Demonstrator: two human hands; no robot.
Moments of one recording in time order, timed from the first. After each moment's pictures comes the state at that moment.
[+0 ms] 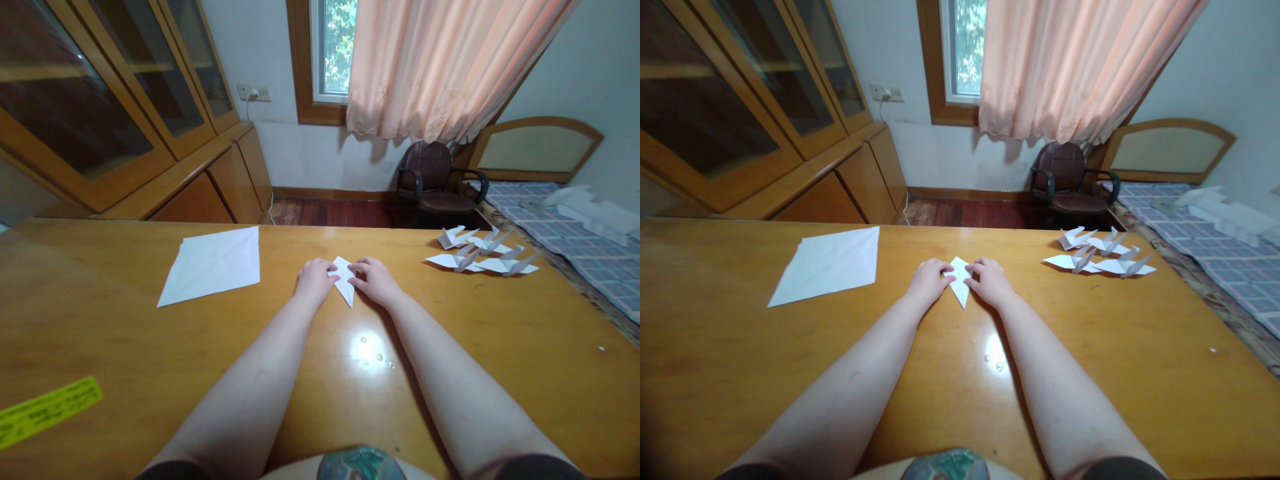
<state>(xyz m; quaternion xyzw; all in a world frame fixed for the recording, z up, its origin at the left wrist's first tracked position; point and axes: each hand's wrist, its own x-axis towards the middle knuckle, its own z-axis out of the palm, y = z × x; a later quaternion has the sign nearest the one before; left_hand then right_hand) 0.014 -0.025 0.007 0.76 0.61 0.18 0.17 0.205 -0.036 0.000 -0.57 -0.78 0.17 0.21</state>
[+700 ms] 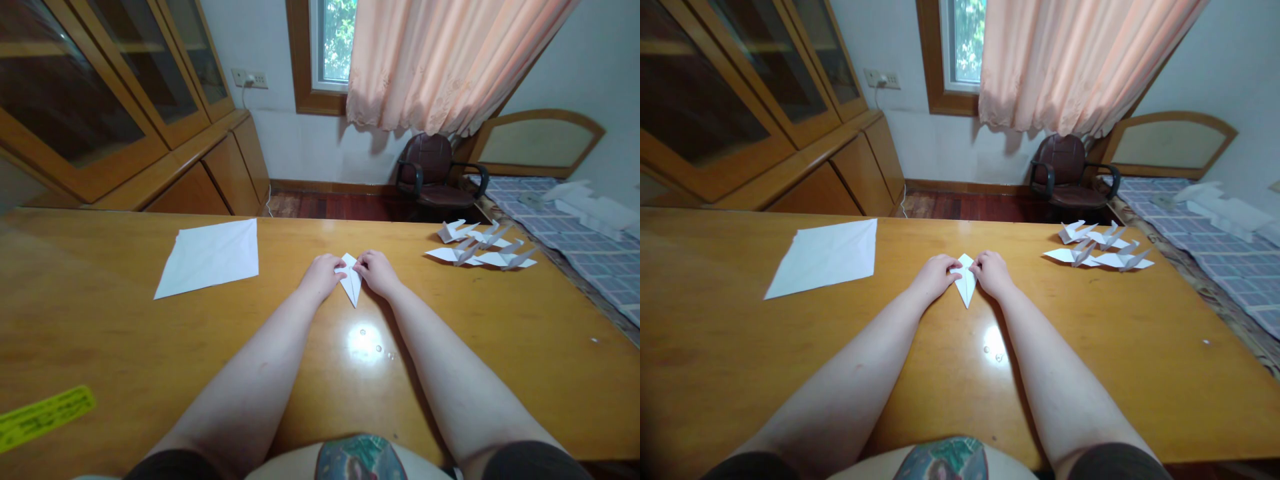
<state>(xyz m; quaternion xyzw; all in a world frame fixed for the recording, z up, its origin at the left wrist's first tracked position) 0.024 -0.027 0.008 0.80 0.52 0.19 0.22 0.208 -0.028 -0.002 -0.60 -0.74 0.19 0.23</state>
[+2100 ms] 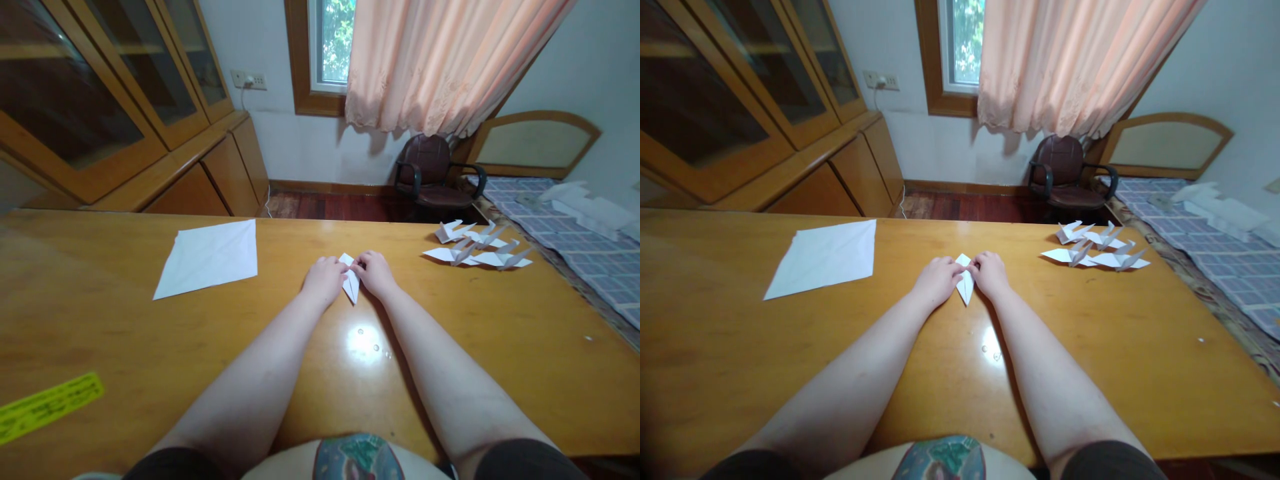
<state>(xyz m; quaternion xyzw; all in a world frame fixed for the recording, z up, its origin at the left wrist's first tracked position) 0.033 -0.044 0.018 0.84 0.53 0.08 0.10 0.201 -0.033 -0.004 -0.64 -0.72 0.15 0.25</state>
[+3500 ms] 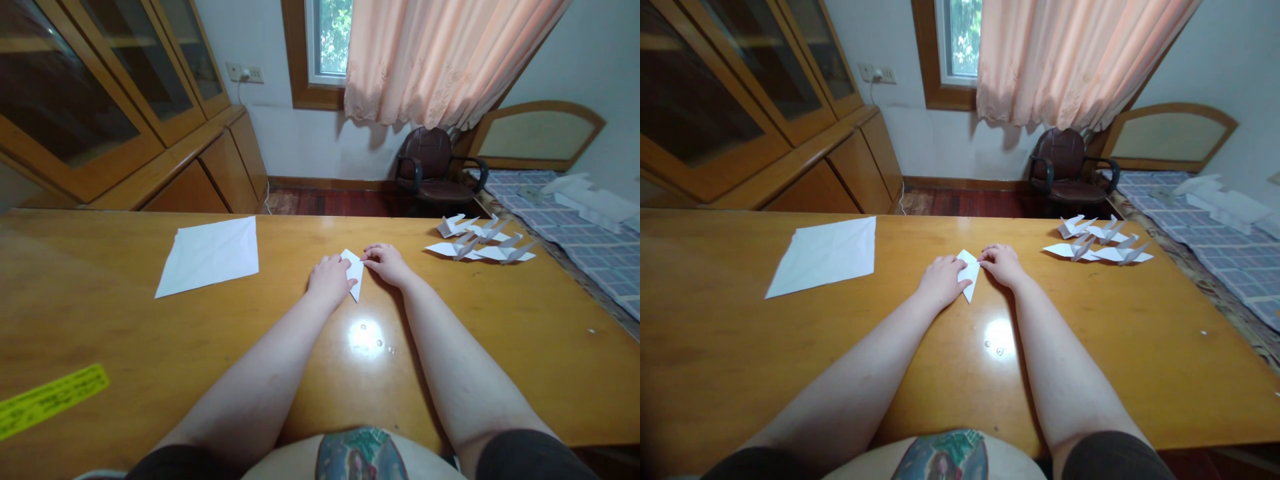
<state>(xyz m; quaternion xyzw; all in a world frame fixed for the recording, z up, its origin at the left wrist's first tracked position) 0.044 -0.060 0.032 0.82 0.56 0.04 0.11 0.242 -0.022 -0.003 -0.59 -0.75 0.18 0.23</state>
